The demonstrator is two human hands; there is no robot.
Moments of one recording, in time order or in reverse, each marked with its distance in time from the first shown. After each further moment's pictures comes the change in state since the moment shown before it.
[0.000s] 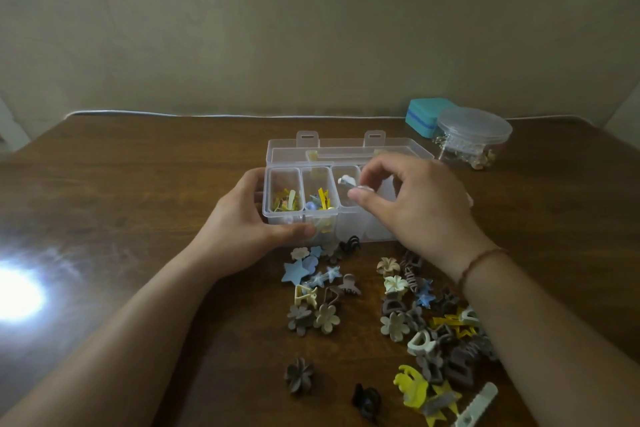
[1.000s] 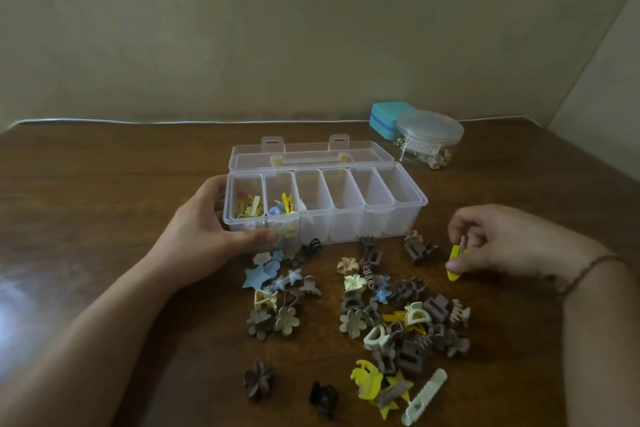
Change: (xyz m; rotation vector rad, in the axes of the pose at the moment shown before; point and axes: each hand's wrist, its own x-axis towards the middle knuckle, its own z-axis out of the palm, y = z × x) left_hand -0.001 0.002 0.003 0.029 0.004 -0.021; right_hand -0.039 0.100 -0.090 -0.068 -0.641 0.532
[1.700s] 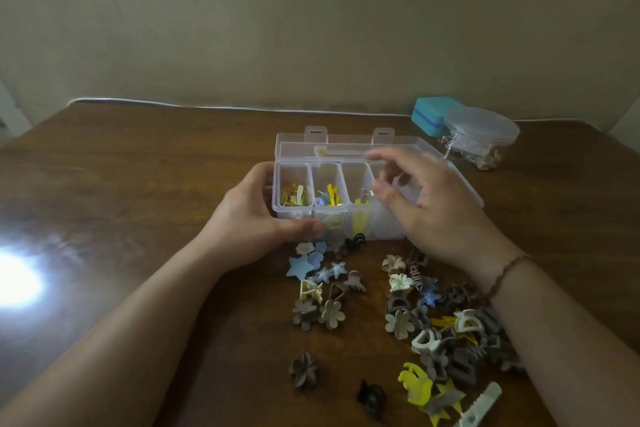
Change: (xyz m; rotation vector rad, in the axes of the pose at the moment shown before) left_hand 0.000 0.000 -0.002 -0.039 0.000 0.005; right_hand 0.031 -0.113 0.058 0.099 0.577 -0.696
